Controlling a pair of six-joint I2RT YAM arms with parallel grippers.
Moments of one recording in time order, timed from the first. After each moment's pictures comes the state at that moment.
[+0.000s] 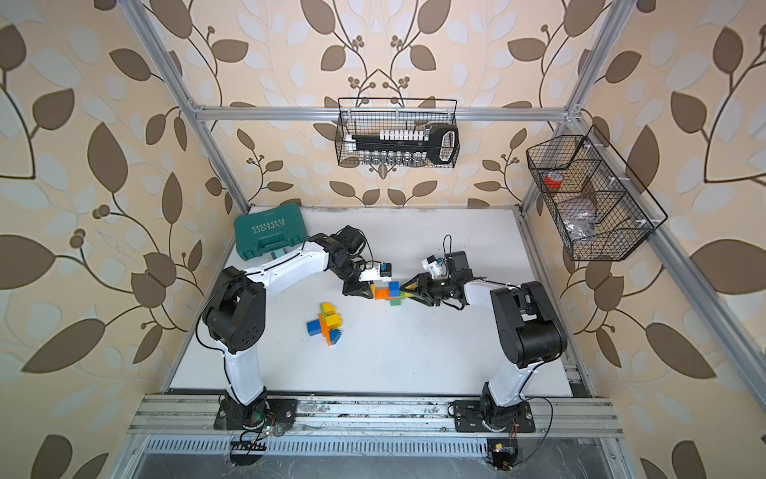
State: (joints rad) left arm -0.54 1.90 1.49 -0.86 0.44 0.94; right arm 0.19 1.73 0.81 0.02 -0.90 0.70
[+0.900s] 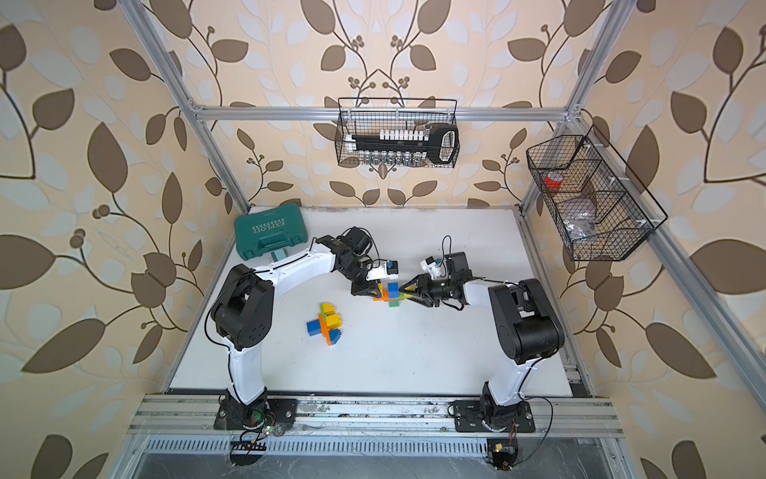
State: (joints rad) left arm -0.57 1.96 1.51 -0.78 0.46 0.85; right arm 0.18 1.76 0.81 0.04 -0.94 0.69
